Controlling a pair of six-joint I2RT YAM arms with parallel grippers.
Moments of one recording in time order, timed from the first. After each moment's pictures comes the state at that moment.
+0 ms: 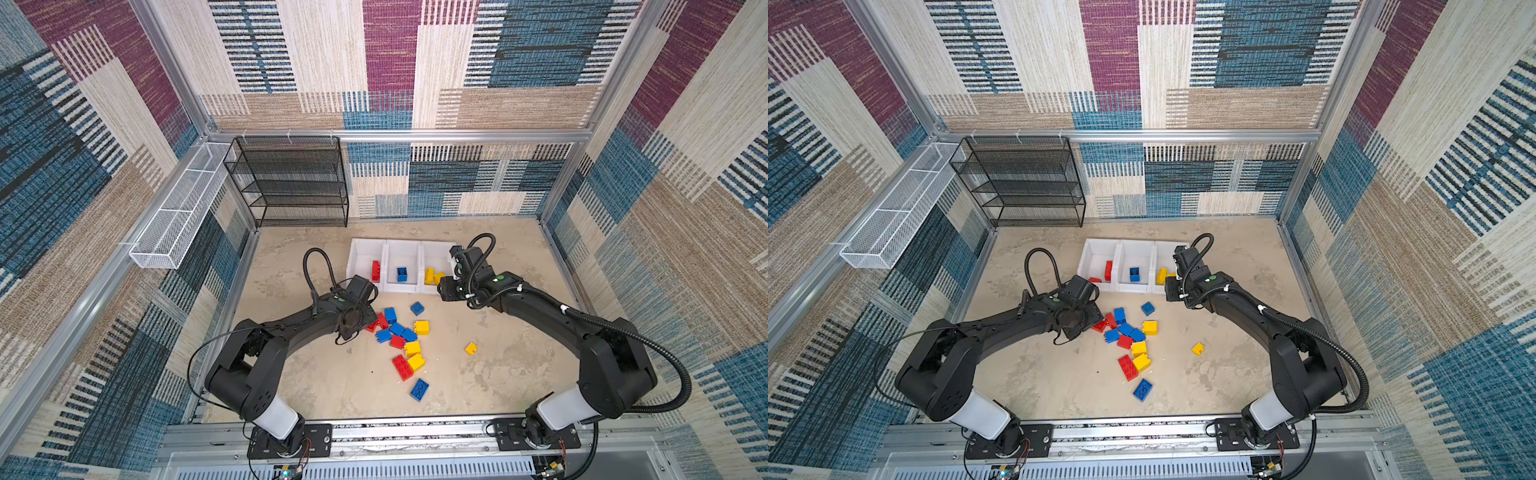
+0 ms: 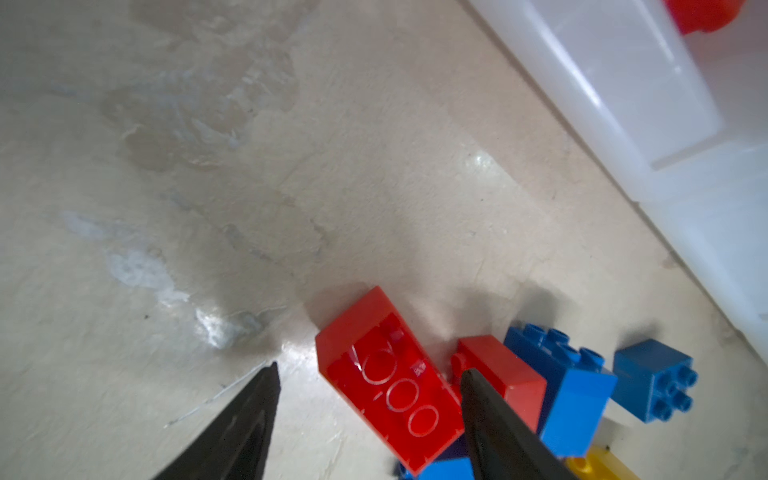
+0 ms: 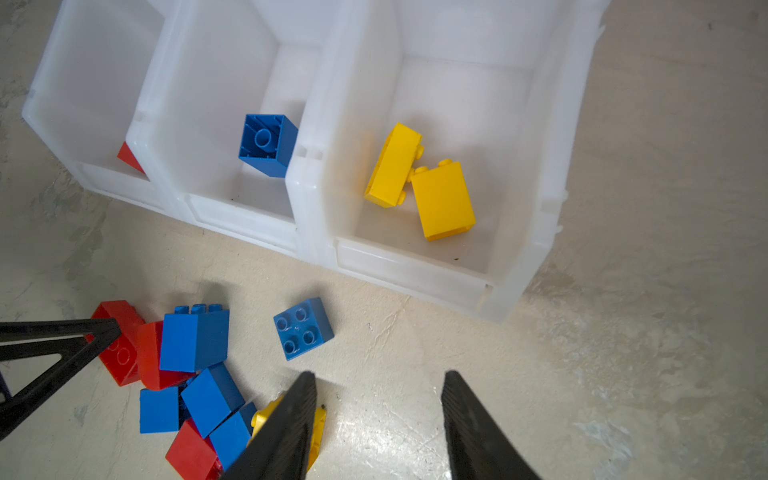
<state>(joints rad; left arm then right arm) -0.55 1.60 0.92 -0.50 -0.11 -1.09 0.48 1.52 1.06 -0.44 -0.01 0.35</state>
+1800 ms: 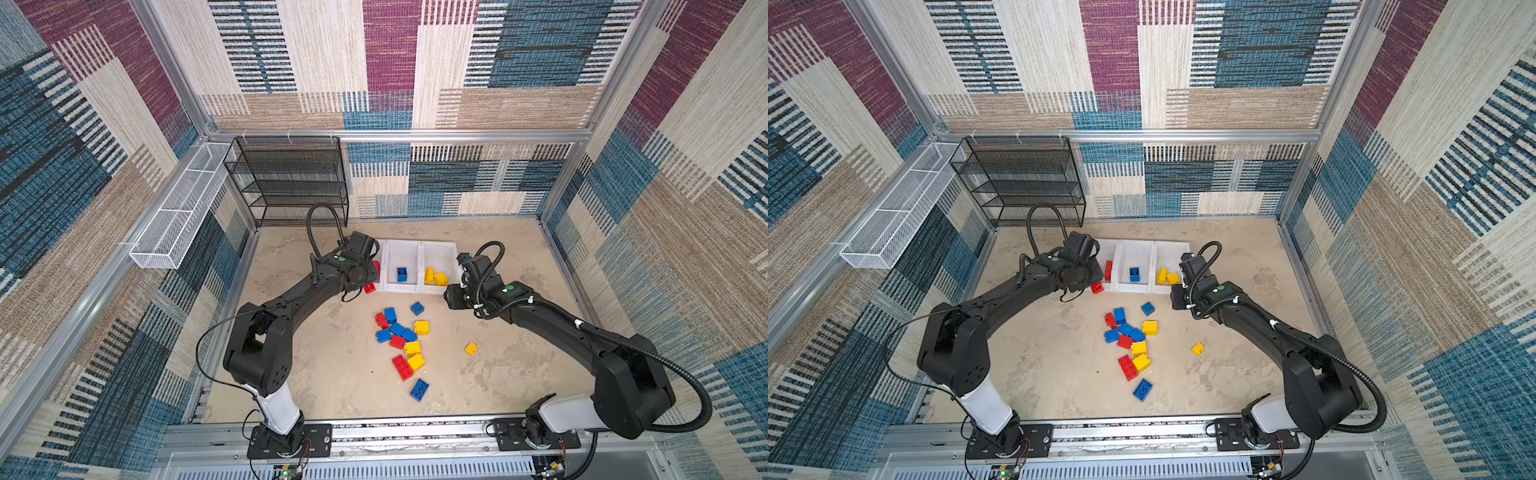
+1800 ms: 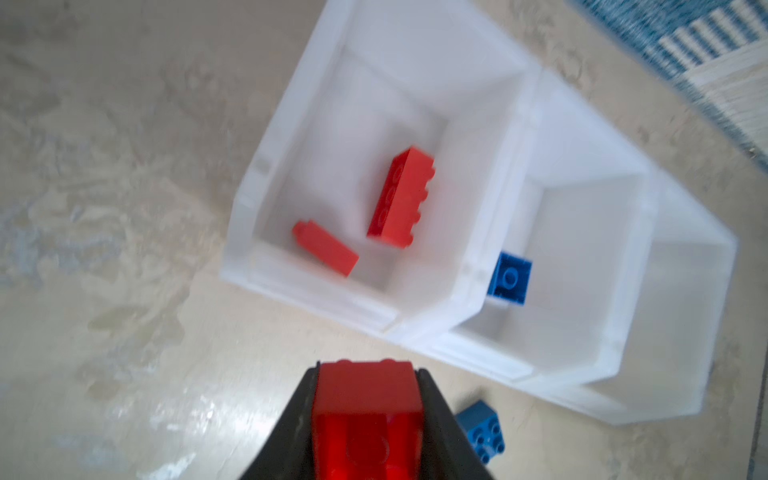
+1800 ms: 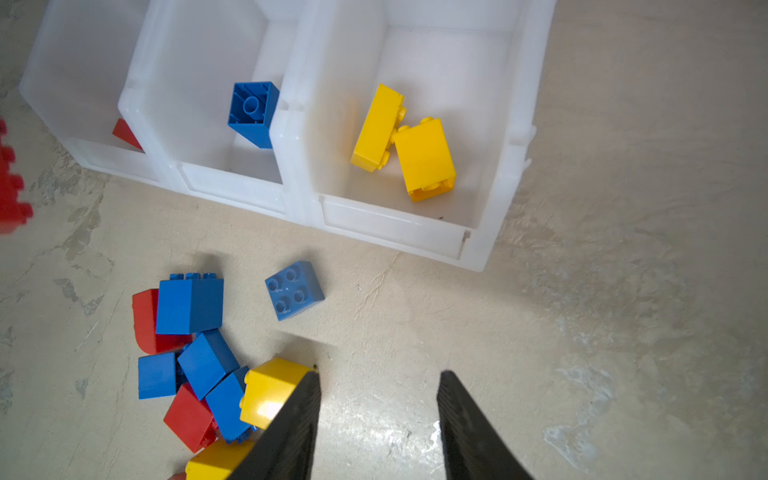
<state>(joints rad) -0.44 1.78 1.42 -0.61 -0.13 -0.79 0.48 1.40 0.96 -0.45 0.00 0.38</state>
